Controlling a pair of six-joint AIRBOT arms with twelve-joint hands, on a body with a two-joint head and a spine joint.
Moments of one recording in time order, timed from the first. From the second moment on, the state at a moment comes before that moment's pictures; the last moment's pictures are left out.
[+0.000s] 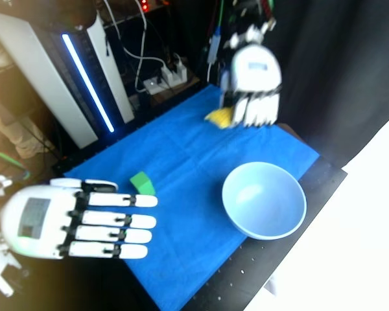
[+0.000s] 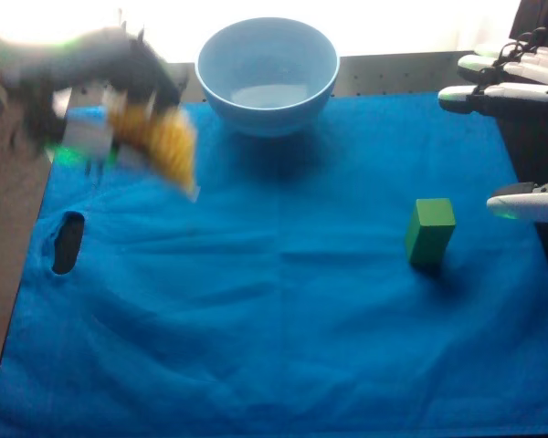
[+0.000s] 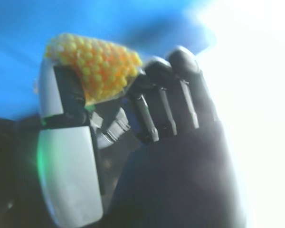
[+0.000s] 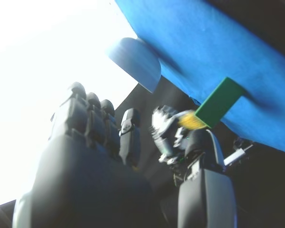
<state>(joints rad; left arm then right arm) 0.41 -0.88 1.12 0.40 -0.43 0.82 -1.00 -1.03 1.39 -0.16 1.05 -0.43</state>
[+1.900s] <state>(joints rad) 0.81 -0.86 1.05 0.00 -0.91 0.81 -0.95 -1.13 1.42 -0.33 1.03 -0.43</state>
